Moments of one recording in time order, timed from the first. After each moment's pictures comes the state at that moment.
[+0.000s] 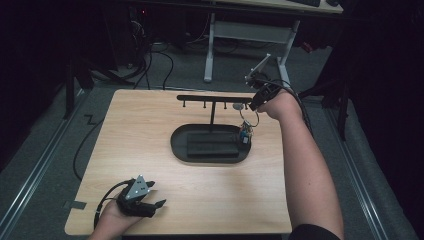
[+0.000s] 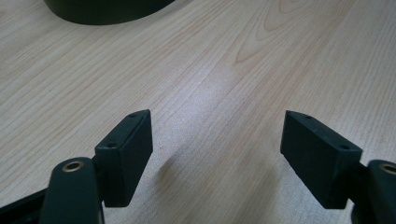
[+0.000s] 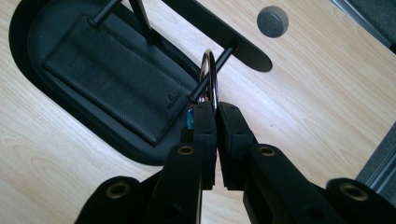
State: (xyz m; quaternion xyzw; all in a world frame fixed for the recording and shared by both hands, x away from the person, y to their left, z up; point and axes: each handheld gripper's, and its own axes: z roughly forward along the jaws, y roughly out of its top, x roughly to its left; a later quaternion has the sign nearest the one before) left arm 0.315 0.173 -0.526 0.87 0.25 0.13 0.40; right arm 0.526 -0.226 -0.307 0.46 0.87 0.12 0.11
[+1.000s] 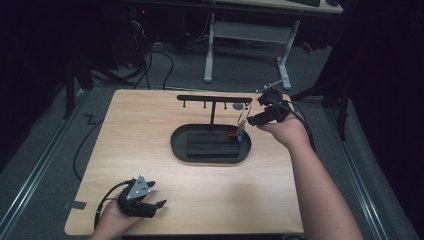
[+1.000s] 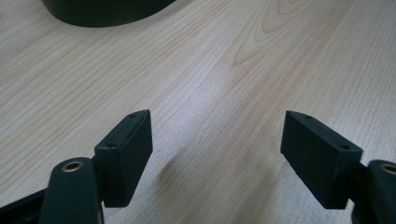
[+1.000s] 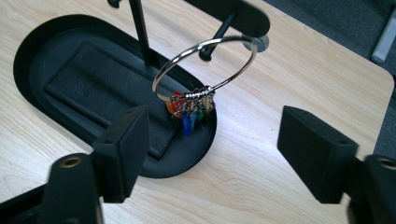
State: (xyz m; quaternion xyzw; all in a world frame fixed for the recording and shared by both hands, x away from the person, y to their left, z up) left arm 0.314 0.171 -0.525 0.87 0.25 0.13 0.39; right arm 0.462 -0.241 -0.325 0.48 0.83 0.21 0.19
